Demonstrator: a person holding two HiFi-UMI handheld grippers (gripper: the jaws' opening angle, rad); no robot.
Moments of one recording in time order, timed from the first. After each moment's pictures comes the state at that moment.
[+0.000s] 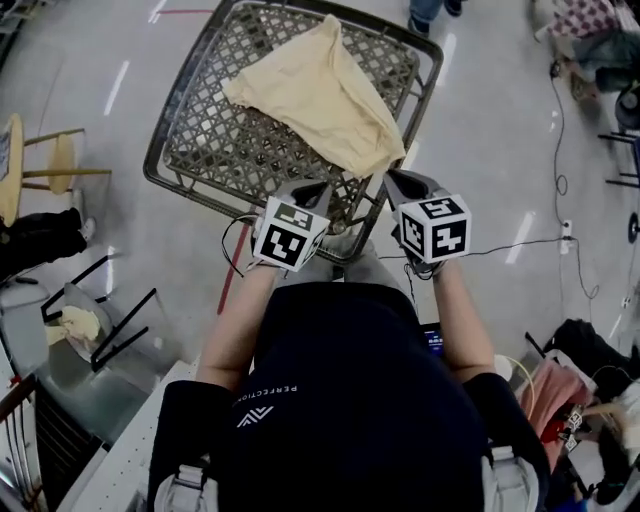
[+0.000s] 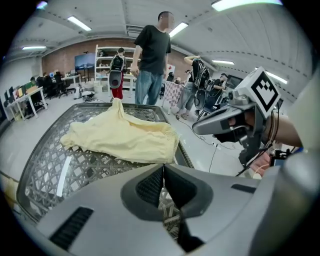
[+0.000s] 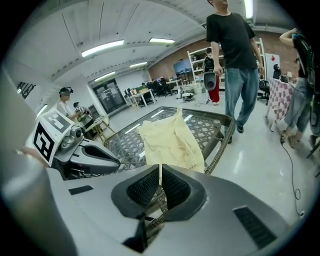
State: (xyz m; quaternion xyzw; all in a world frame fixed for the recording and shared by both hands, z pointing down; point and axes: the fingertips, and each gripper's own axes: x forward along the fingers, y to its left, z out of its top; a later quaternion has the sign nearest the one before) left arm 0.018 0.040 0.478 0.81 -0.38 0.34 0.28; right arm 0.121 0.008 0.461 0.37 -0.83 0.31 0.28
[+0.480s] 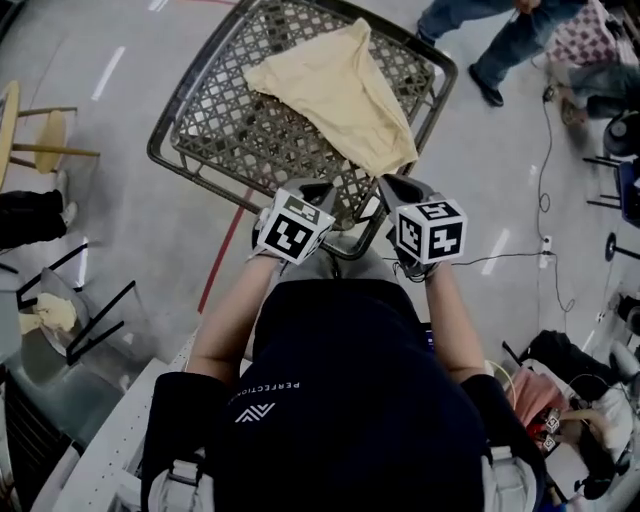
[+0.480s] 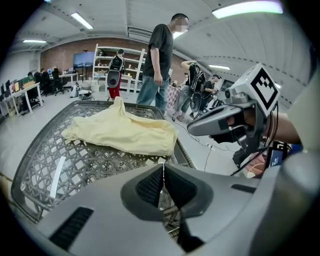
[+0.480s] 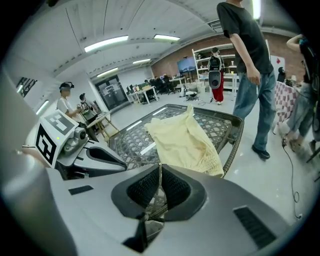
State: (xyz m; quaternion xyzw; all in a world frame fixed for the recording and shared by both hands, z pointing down) left arm -0.011 0.058 0.481 0.82 -0.36 0.32 0.29; right arm 0.072 0.027 0.458 0.36 -0.83 0.30 0.30
